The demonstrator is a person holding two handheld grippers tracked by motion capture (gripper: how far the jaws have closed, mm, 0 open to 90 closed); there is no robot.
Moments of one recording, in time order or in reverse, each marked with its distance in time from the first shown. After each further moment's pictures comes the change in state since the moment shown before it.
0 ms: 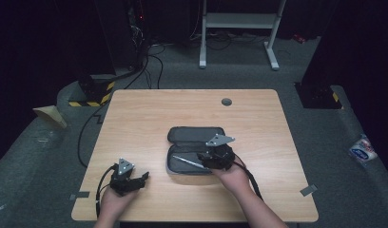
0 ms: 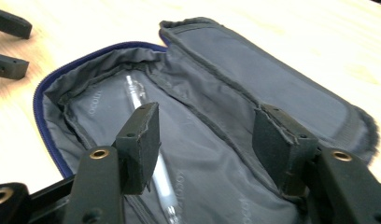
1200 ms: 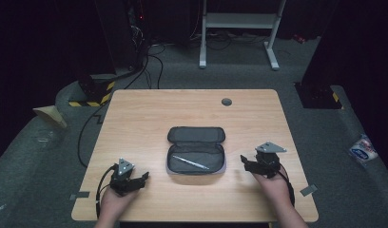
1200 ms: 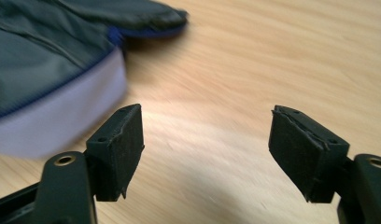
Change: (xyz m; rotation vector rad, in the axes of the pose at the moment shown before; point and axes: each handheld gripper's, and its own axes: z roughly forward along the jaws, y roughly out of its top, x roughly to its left) left arm 0.000 0.000 0.000 0.002 0.003 -0.003; right arm -0.085 -0.096 -0.061 -0.002 -0.246 0.204
